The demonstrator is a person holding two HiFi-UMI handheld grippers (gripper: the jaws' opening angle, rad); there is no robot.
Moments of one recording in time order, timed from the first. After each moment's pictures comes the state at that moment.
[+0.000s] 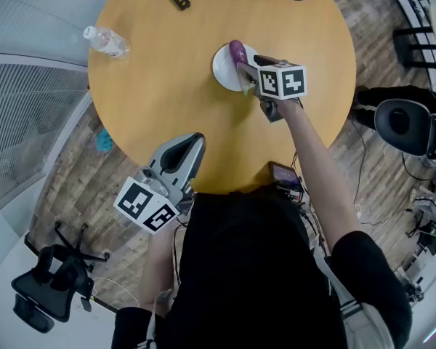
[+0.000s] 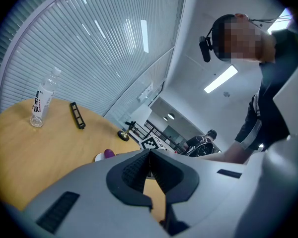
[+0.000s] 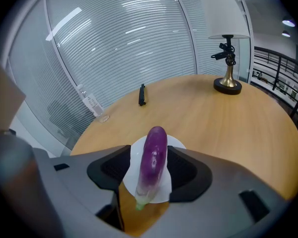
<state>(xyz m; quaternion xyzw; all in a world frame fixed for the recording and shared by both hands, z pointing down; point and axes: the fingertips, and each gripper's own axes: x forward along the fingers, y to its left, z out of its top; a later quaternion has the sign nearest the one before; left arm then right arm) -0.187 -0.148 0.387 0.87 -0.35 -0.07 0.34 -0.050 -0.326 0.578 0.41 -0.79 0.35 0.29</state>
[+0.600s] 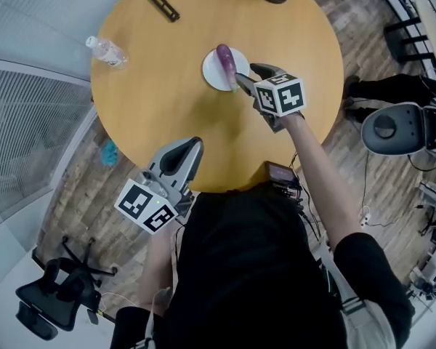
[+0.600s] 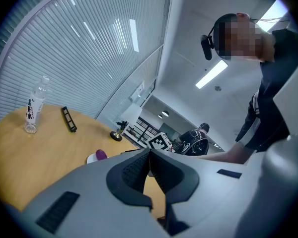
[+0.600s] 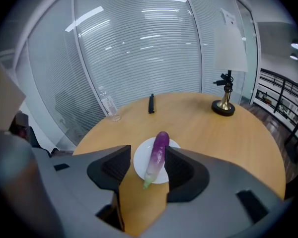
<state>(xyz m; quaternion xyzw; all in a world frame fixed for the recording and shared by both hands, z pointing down) -0.167 -0.114 0.363 0.89 -0.33 -0.06 0.31 -0.034 -0.278 0.517 0.40 -0.83 0.27 0.30</state>
